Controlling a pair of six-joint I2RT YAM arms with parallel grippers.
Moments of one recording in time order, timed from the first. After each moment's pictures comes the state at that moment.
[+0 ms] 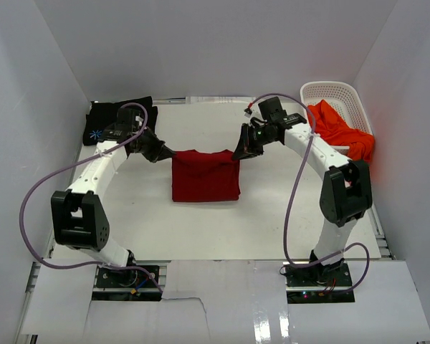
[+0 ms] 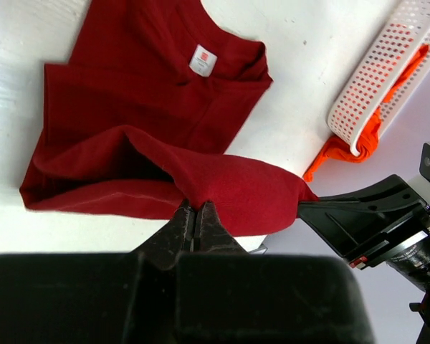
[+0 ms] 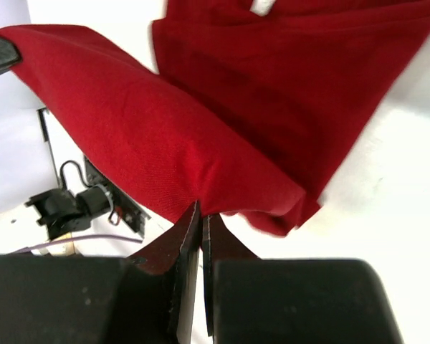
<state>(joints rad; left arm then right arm) -0.12 1.53 1.28 -0.67 0.43 -0.94 0.43 1.80 1.54 -0.70 -0.62 0.43</state>
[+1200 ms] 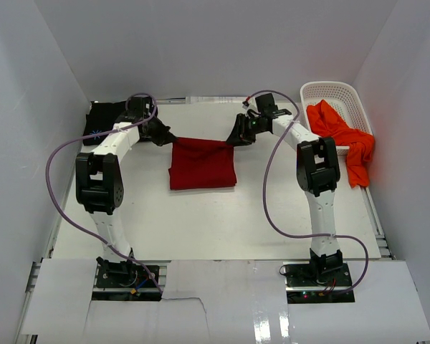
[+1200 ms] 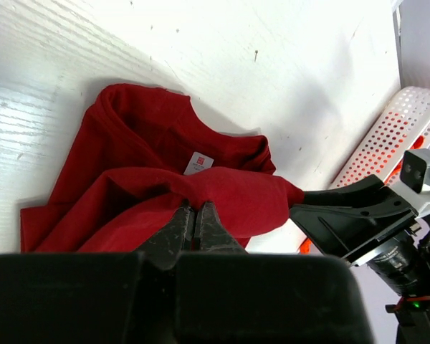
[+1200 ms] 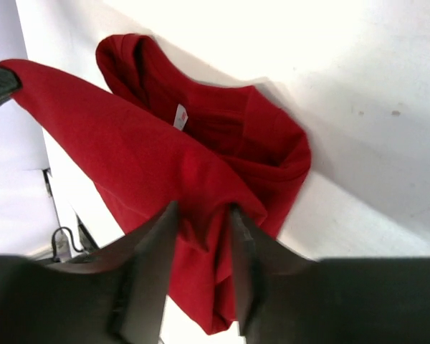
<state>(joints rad) -0.11 1.96 1.55 -0.51 0.34 -0.96 0.33 2.29 1.89 -0.51 -0.71 0.44</state>
